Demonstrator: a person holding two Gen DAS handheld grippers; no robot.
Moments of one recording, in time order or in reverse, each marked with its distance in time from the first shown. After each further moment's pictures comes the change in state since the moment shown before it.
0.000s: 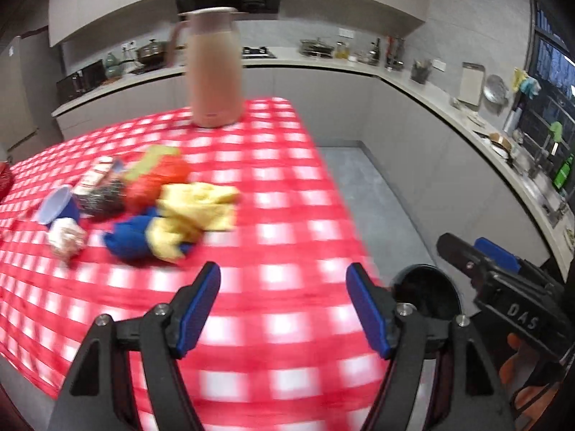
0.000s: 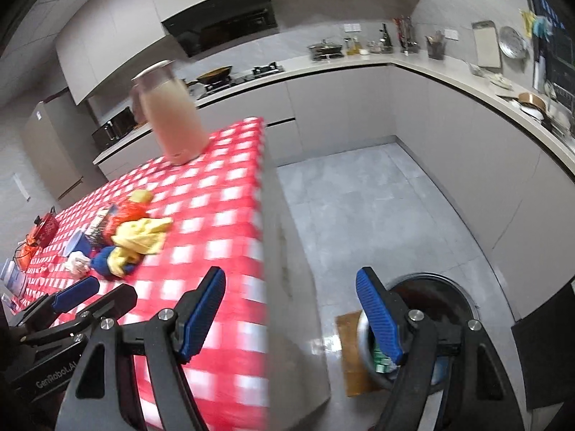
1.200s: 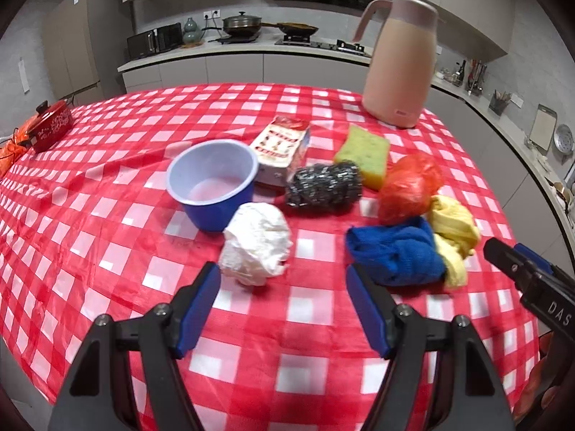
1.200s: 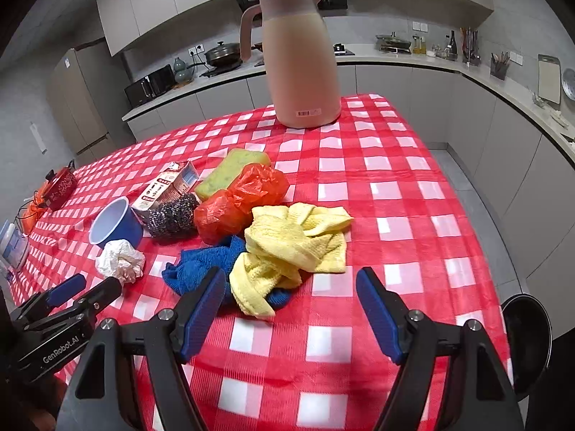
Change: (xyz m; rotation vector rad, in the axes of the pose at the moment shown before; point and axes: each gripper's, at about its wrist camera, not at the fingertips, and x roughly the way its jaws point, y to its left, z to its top) left arm 0.050 0.248 -0.004 -0.178 0.033 0.162; right arm 0.119 0.225 -0.004 -0.150 0.084 0.048
